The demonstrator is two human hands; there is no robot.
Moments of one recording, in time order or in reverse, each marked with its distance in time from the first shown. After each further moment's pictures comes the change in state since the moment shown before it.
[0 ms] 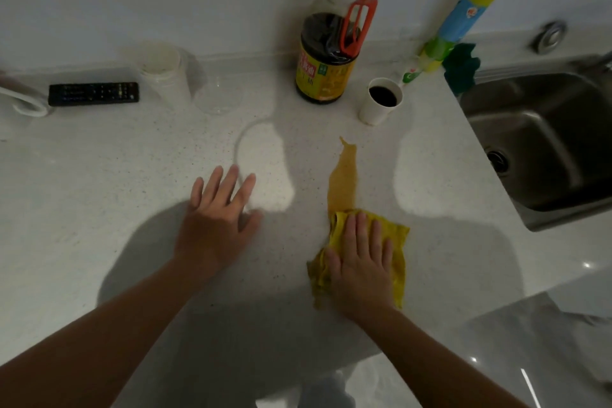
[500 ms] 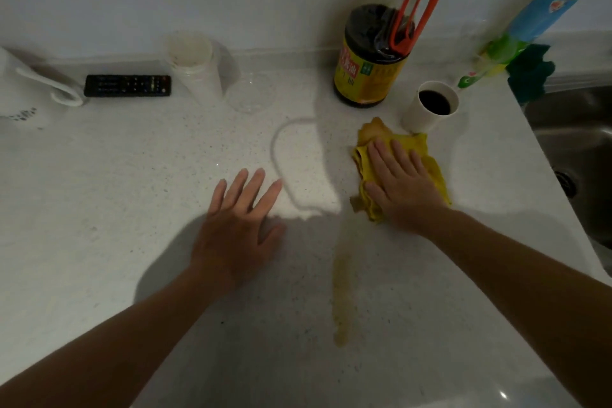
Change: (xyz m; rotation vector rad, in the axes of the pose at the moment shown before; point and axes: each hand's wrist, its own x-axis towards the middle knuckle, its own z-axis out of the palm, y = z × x) left_hand 0.003 0.001 0.001 0.043 -0.057 -0.048; right_hand 0.191 0.033 -0.050 -0.236 -0.023 -0.476
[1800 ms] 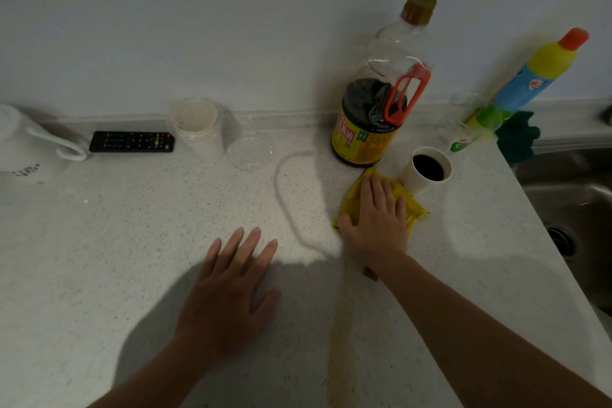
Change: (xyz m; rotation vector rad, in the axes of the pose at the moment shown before) left_hand 0.000 0.000 -0.006 -0.027 -0.098 -0.020; right_hand 0.054 -0.052 -0.016 0.226 0.192 0.332
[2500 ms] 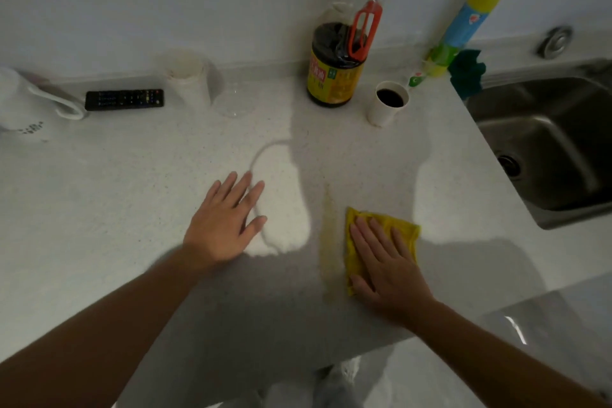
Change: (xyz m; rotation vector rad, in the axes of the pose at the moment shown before) left_hand -0.015 -0.015 -0.011 0.032 -0.142 0.099; right_hand -0.236 0.068 0.011 -0.103 -0.090 -0.357
